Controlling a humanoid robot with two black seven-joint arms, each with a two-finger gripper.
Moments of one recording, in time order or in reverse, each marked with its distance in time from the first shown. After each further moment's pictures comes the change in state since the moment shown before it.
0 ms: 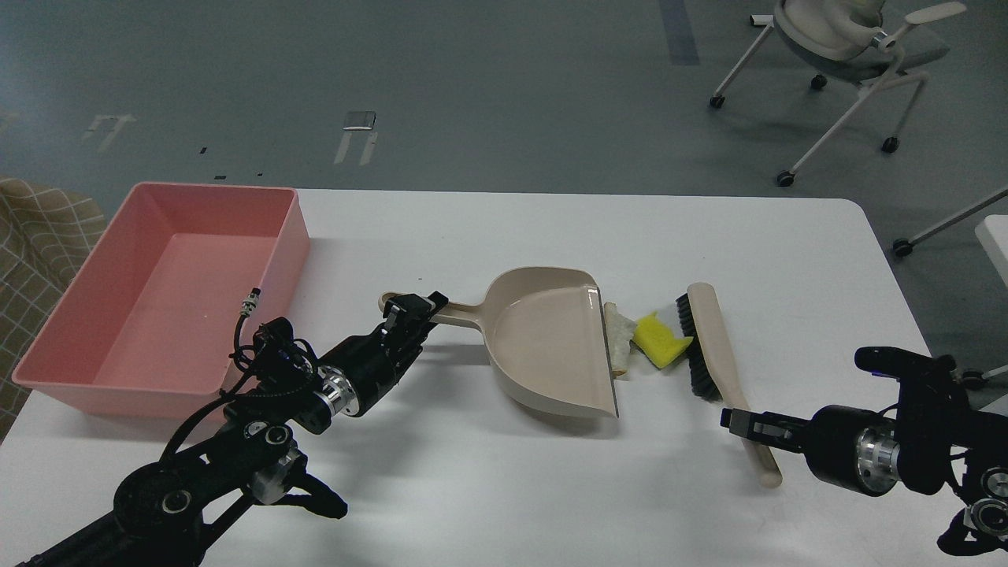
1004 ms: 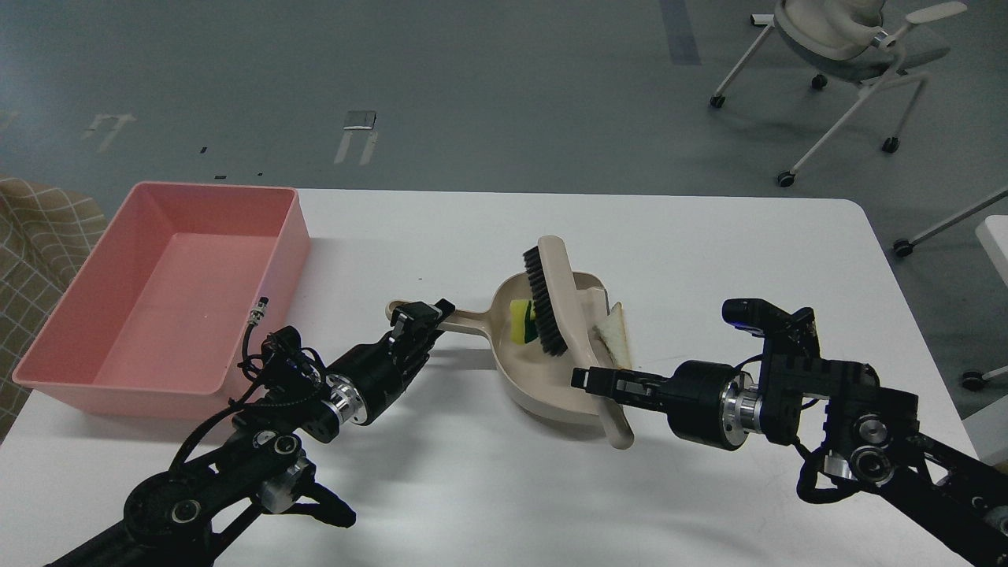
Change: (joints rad) left arm 0.020 -0.028 -0.003 0.000 0.019 0.001 0.001; right arm 0.214 0.261 -0.068 0.028 0.136 0.001 -0.031
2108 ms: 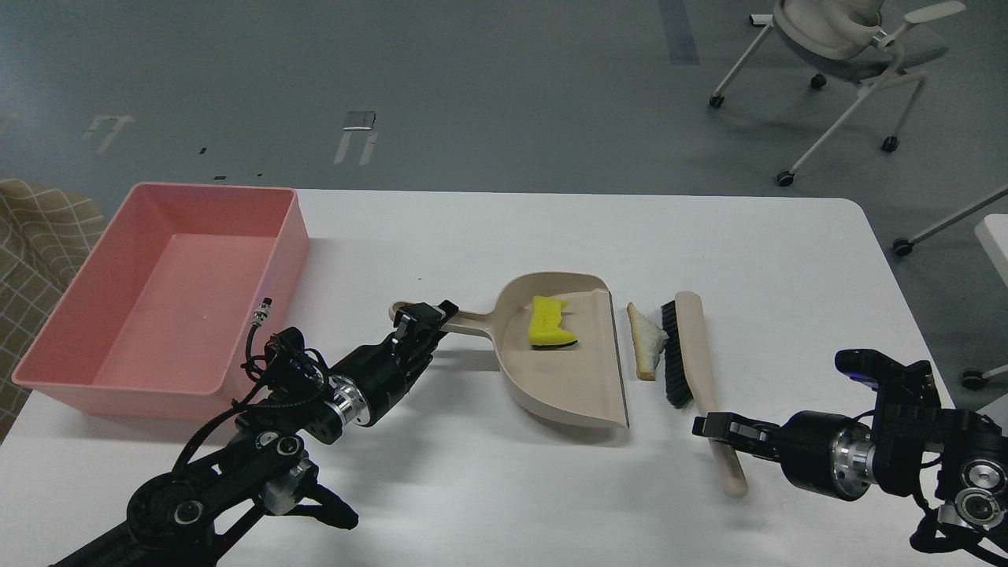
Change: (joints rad) left arm 0.001 -0.005 0.003 0.001 0.000 0.000 -0.002; right arm -0.184 -0.210 0.046 -0.027 0.023 0.000 -0.020
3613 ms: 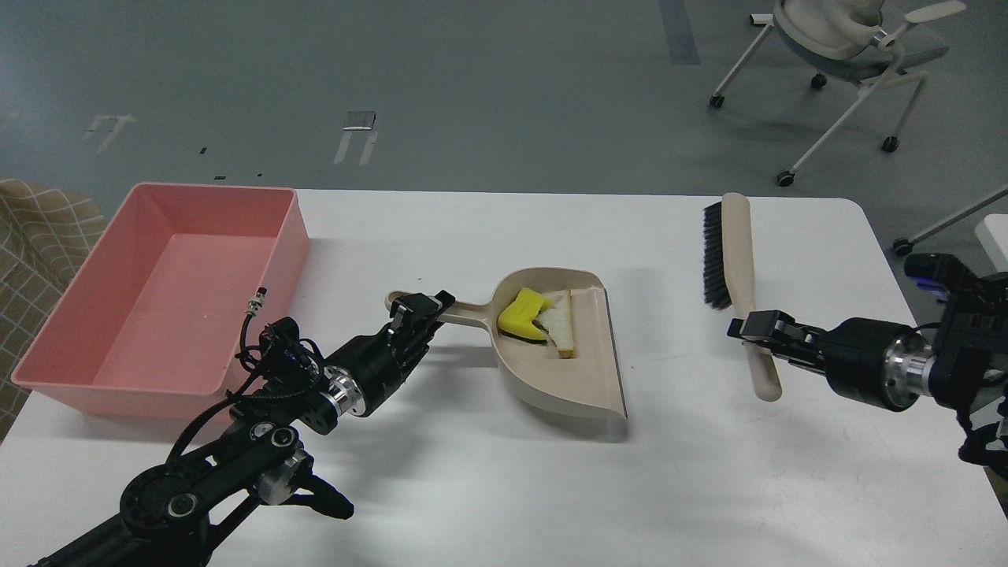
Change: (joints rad) left arm -0.022 0.014 -0.014 -0.013 0.005 -0.002 0.004; right arm 0.097 -0.140 0.147 0.001 0.165 0.000 -0.053
